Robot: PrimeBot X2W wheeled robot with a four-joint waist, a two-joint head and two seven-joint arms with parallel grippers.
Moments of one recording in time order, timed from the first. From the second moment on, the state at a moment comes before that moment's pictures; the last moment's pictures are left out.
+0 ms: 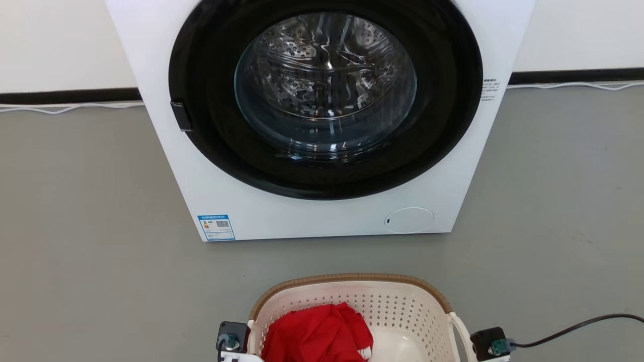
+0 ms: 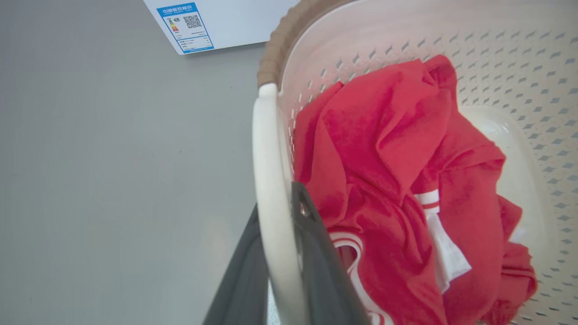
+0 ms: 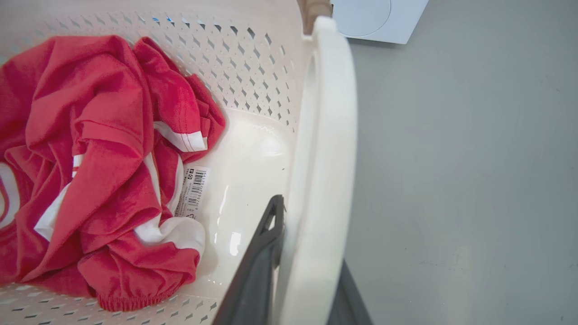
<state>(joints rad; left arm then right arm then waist) -0.44 0.05 -1.17 1.16 -1.07 0.18 -0.19 -0.32 -0.08 0.50 1.15 0.42 0.11 -0.05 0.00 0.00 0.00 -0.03</state>
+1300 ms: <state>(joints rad) -0.43 0.05 -1.23 1.16 -1.15 0.19 -0.20 -0.31 -0.08 0.50 1.15 0.42 0.11 -0.04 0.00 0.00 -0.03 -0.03</state>
